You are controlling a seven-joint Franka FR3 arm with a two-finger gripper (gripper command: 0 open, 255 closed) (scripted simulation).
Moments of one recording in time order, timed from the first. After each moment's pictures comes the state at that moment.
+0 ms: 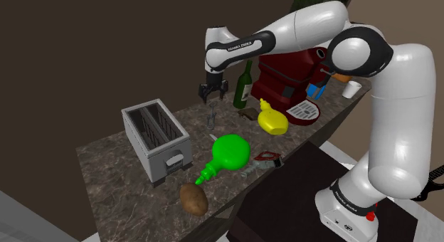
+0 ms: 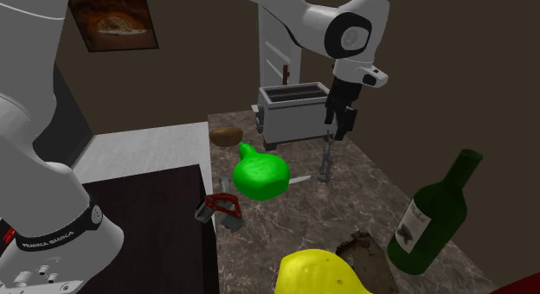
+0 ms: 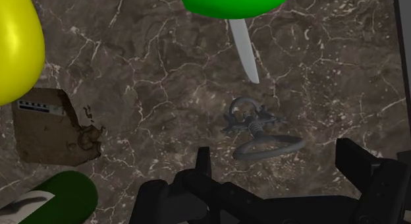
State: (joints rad) arm 0.06 0.59 0.13 -1.56 -0.05 2.03 0.37
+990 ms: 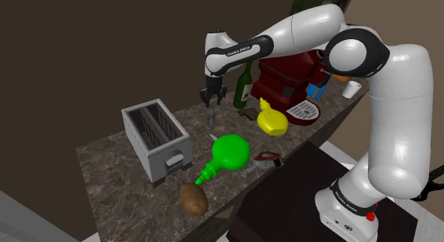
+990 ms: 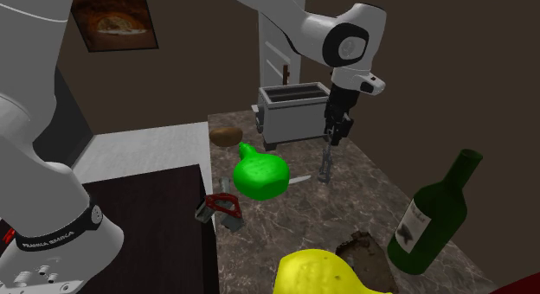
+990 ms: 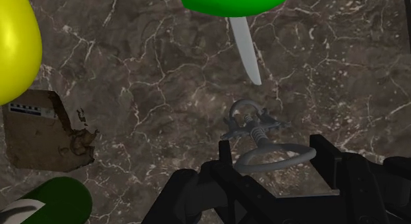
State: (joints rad) arm 0.06 0.60 0.13 -1.58 -0.05 2.07 0.37
